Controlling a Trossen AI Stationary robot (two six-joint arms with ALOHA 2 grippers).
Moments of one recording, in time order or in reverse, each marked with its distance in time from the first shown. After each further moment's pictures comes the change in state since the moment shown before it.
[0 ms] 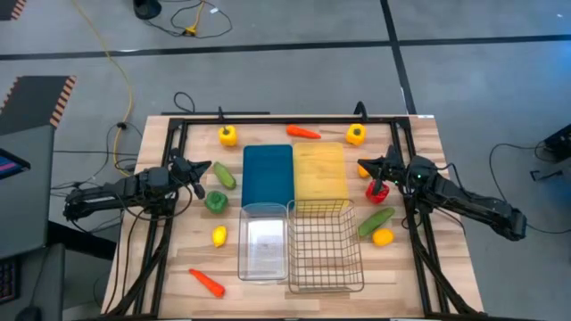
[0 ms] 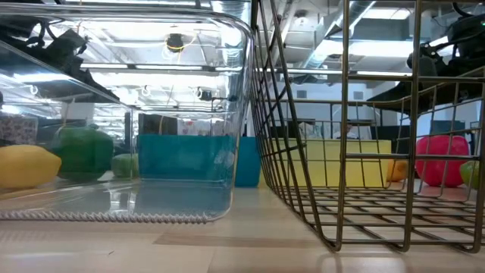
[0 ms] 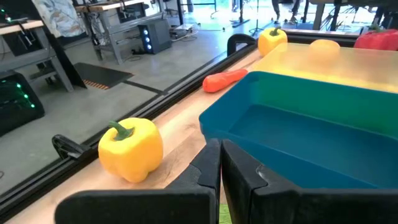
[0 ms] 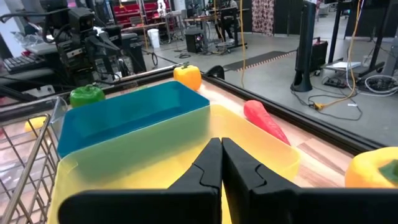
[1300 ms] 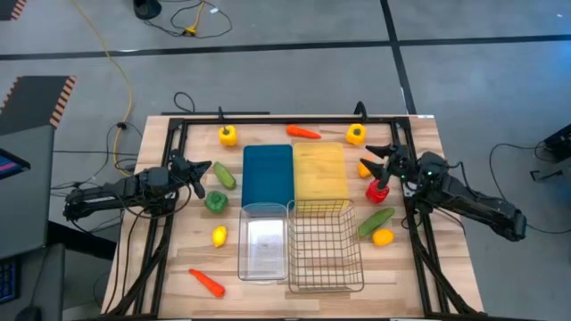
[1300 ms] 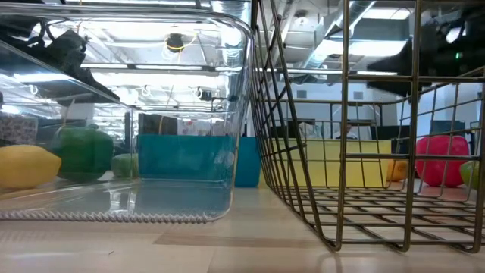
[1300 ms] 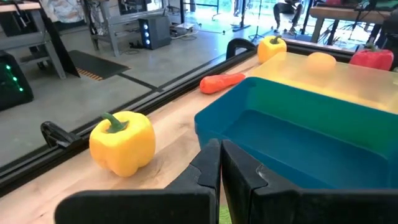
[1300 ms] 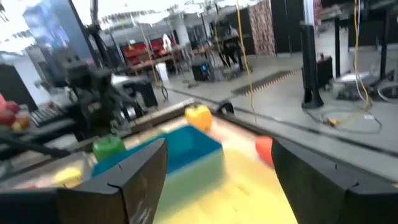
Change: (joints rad) left arm 0.000 0.000 0.000 0.008 0.003 -0.098; right arm -0.008 0.000 0.127 0.034 -0.011 0.113
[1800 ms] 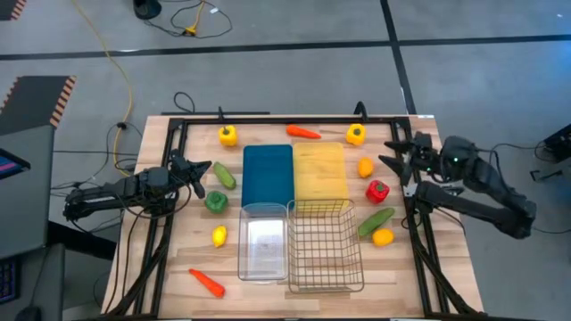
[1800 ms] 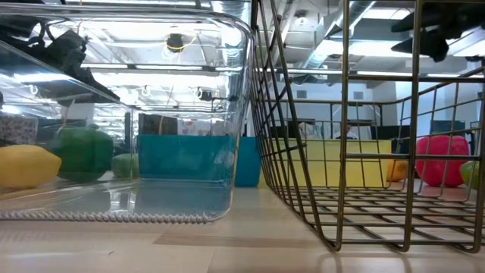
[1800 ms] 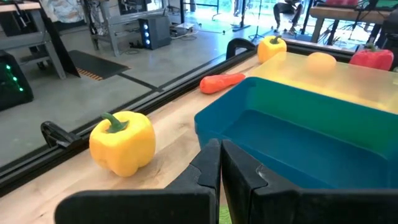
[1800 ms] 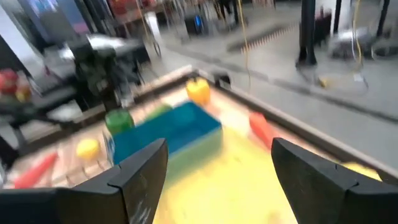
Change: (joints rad) left arm 0.000 0.000 0.000 0.000 0.000 0.000; right arm 0.000 0.118 0.500 -0.652 -0.017 -0.009
